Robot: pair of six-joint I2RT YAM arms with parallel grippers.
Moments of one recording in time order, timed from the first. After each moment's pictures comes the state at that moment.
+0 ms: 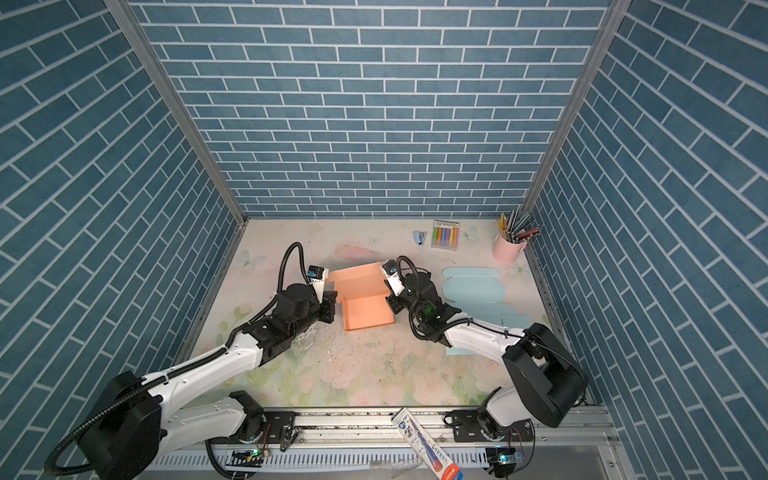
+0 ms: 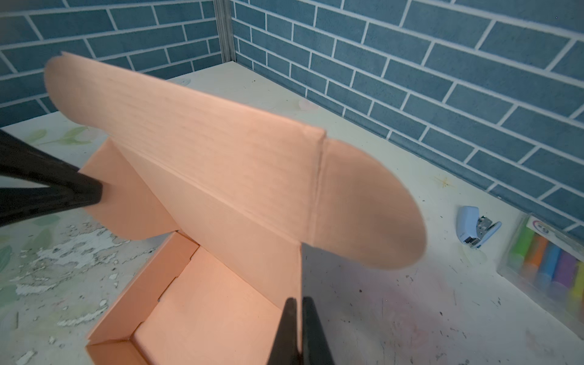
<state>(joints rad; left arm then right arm) -0.62 1.16 0.56 0.11 -0.14 -0.31 0.77 1.49 0.74 0.37 0.01 -0.07</state>
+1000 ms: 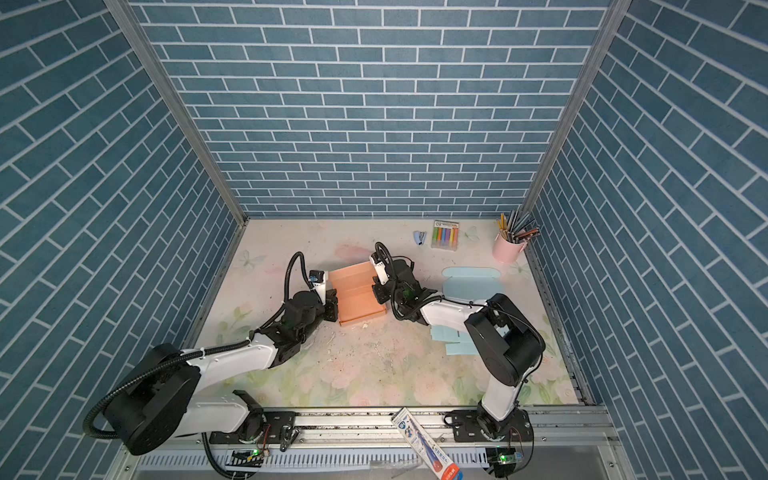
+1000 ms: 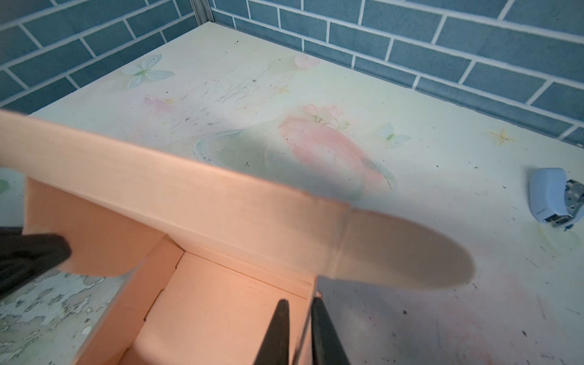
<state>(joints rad) -0.64 1.32 0.43 0.49 -0.24 -0.27 0.77 1.74 0.96 0.27 0.00 0.05</state>
